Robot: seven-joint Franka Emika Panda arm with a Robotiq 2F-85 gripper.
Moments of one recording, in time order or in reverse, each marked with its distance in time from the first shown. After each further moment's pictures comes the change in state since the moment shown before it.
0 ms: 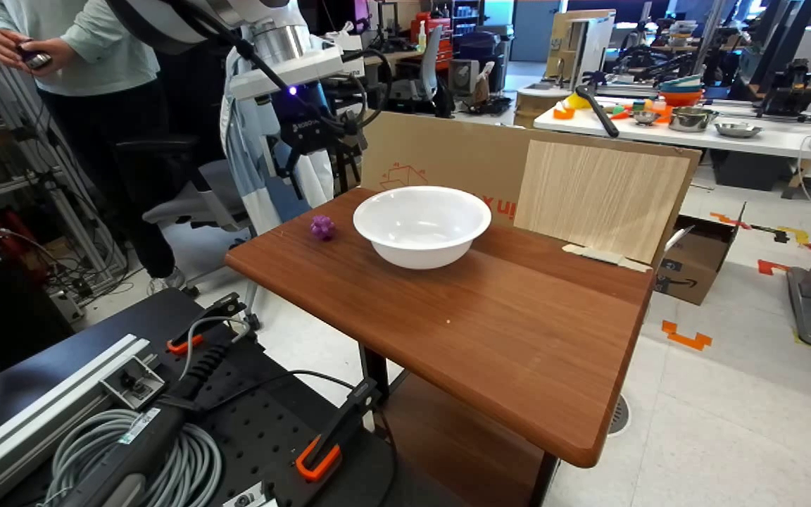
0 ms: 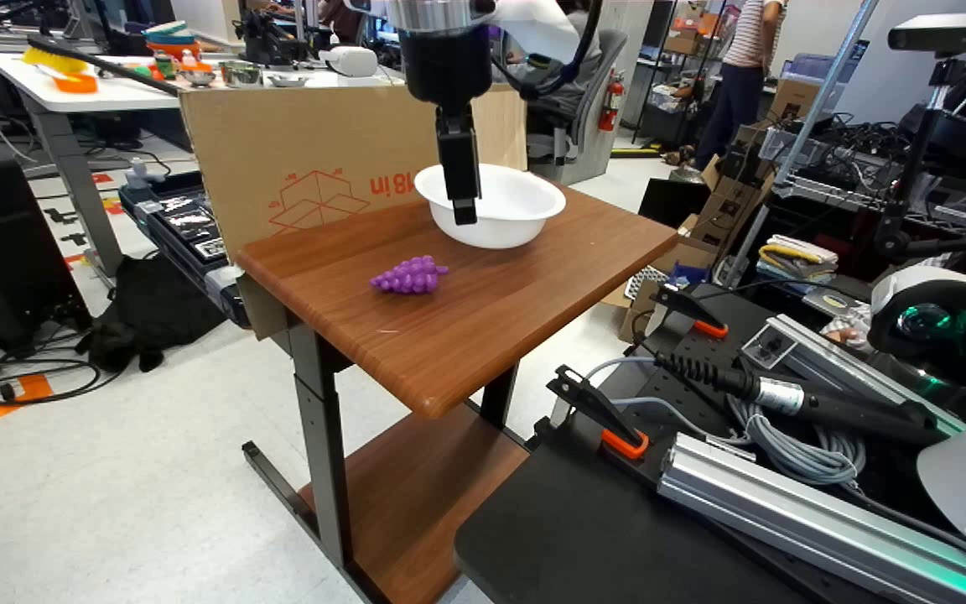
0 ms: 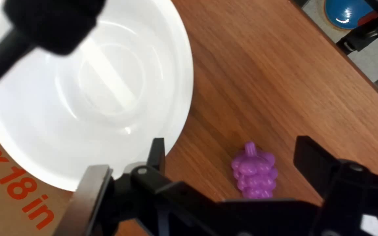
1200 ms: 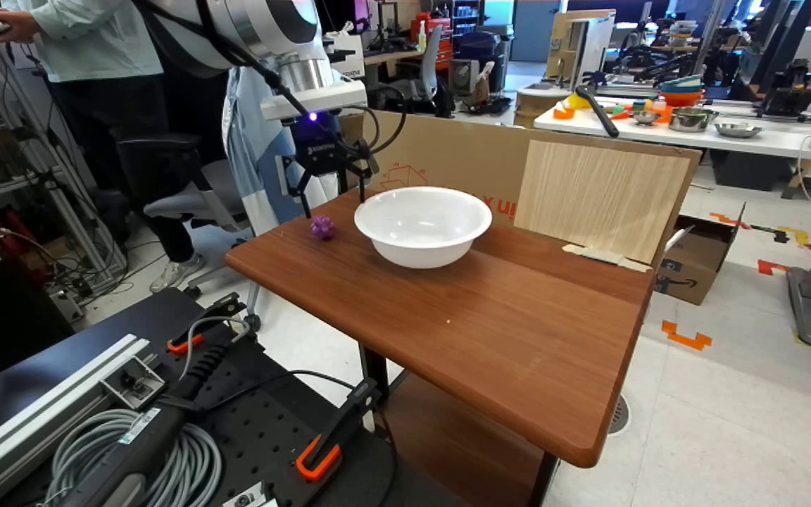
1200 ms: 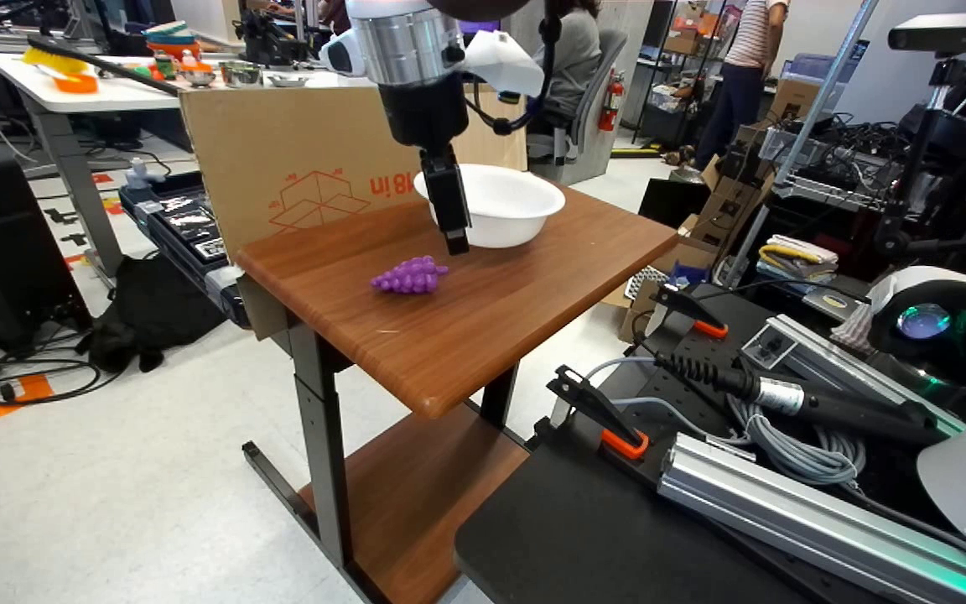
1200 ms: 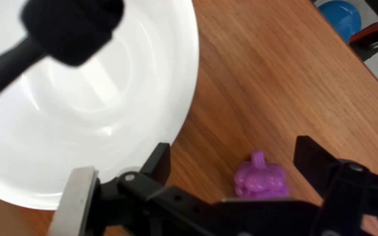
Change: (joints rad) arm -0.001 0.154 -0.007 0.139 0.049 -0.078 -0.128
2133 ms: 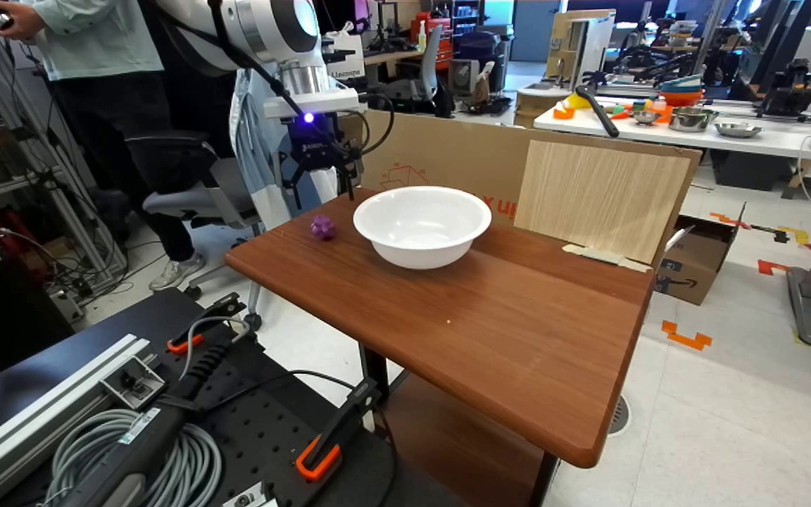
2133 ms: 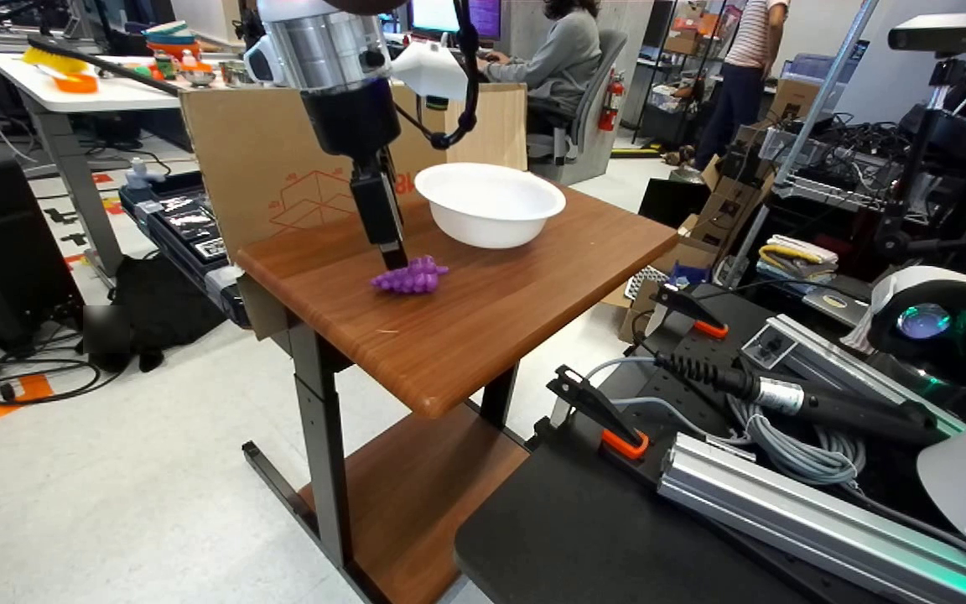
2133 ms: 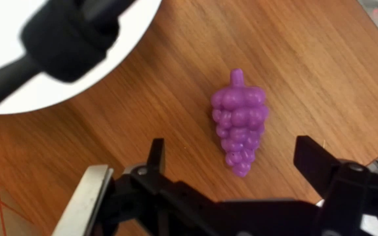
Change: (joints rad) arm 0.033 0.151 0.050 0.218 0.053 -0.105 -0.016
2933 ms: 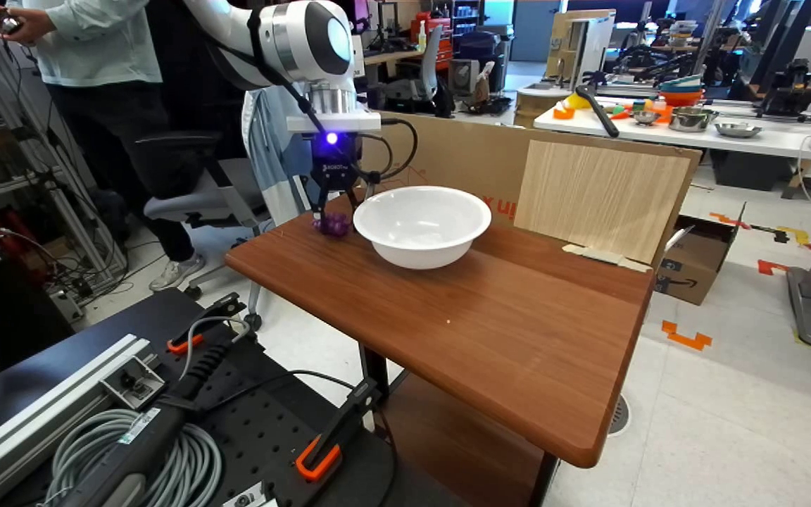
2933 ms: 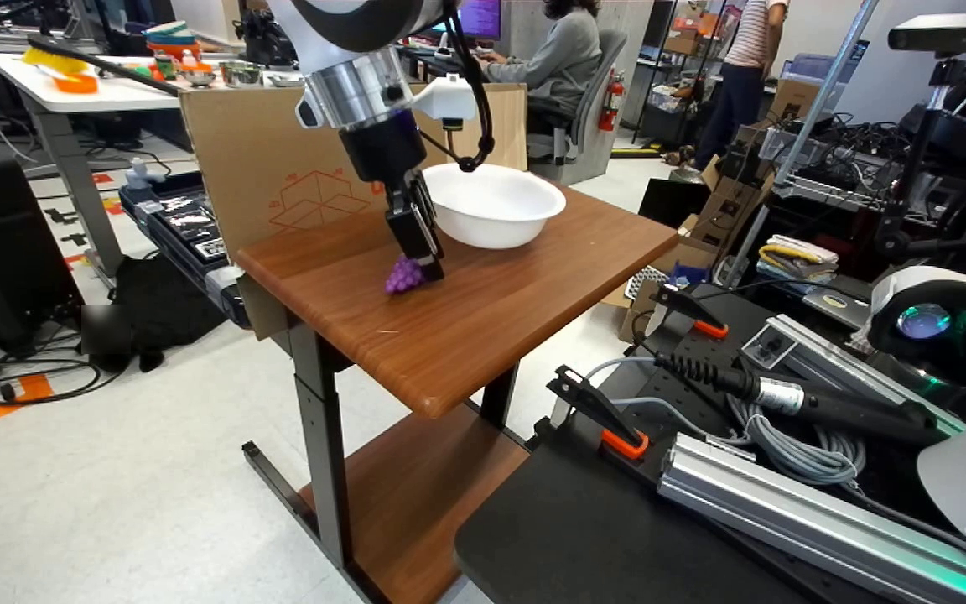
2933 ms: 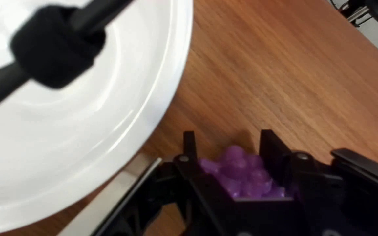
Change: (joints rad) arm -0.031 0.101 -0.032 0.105 0.056 -0.152 0.003
